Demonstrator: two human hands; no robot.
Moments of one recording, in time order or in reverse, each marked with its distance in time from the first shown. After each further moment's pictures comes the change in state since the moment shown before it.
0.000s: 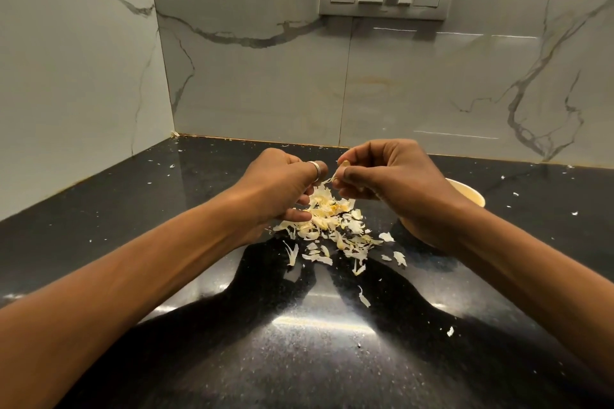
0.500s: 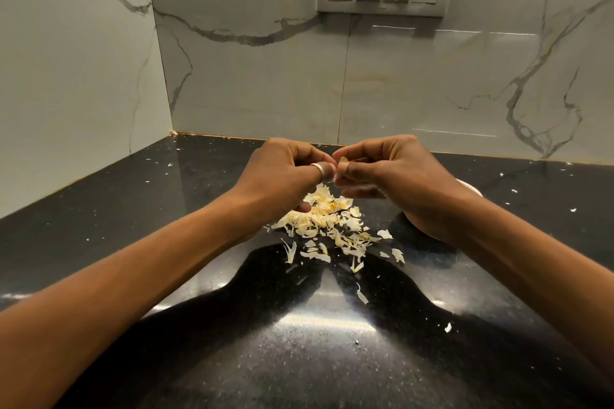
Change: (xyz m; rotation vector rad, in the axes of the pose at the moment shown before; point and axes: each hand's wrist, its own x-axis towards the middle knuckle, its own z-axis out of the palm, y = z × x) left_hand -0.001 -0.003 0.000 0.147 -0.009 0.303; right_hand 0.006 0.001 -0.008 -0.025 -0.074 0.037
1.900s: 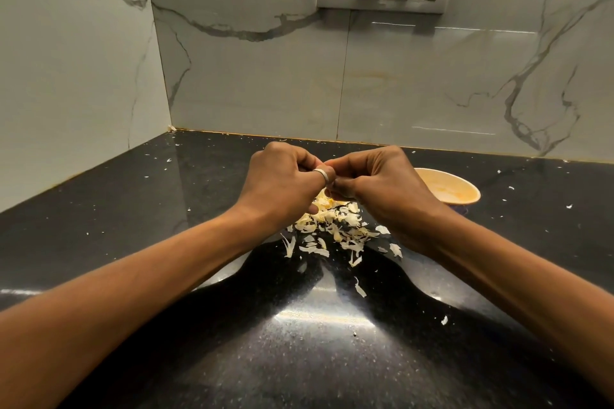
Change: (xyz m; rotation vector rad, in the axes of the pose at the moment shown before) left_hand -0.006 -0.008 0.013 0.131 0.170 0.046; right_hand -0.004 0.014 0.023 -0.099 0.099 -0.057
